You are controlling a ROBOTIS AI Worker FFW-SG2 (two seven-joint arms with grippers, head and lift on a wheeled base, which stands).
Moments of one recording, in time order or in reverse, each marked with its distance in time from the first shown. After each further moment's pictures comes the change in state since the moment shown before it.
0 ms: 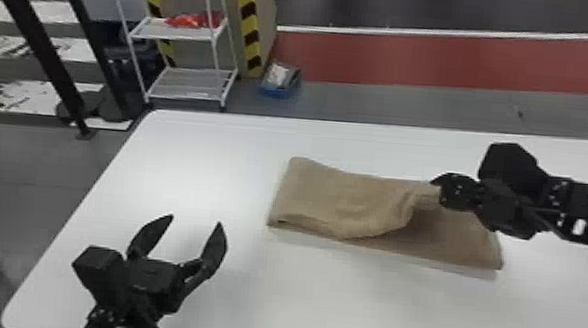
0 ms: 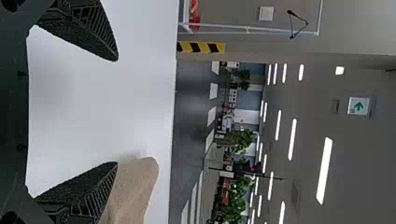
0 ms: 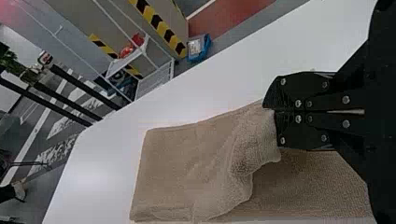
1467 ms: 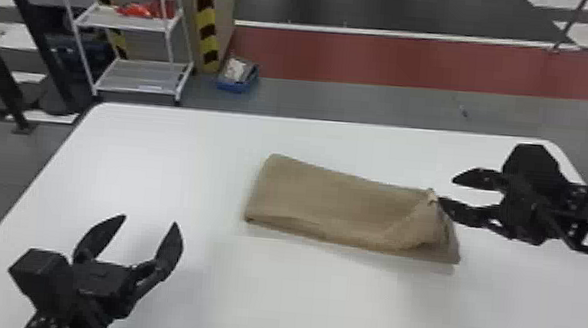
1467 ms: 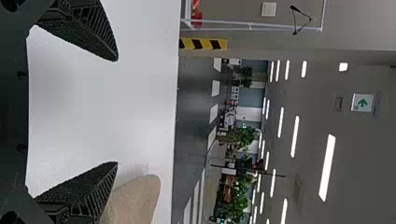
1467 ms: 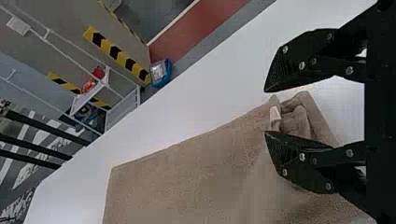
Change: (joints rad) left arm 0.002 0.000 -0.011 -0.002 -0.008 0.009 -0.002; right arm 0.093 -0.098 -0.183 -0.020 -0.115 0.069 -0.034
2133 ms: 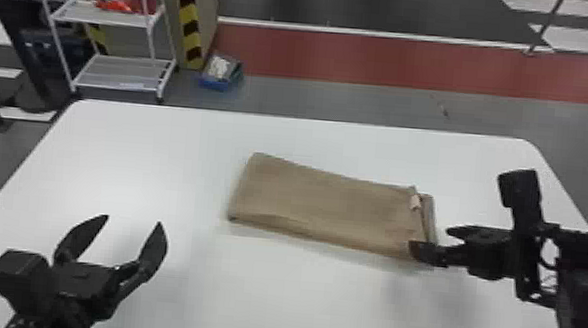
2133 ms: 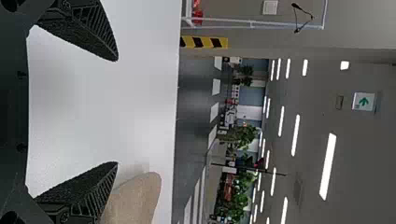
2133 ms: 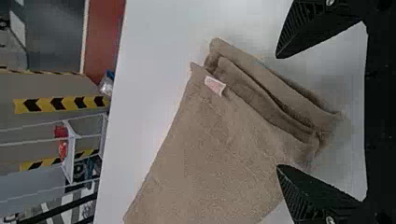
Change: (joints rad) left arm -0.007 0.000 -0.003 0.010 -0.002 0.000 -0.005; right arm 0.013 0.221 -0.142 0.016 -0.245 0.547 -0.059
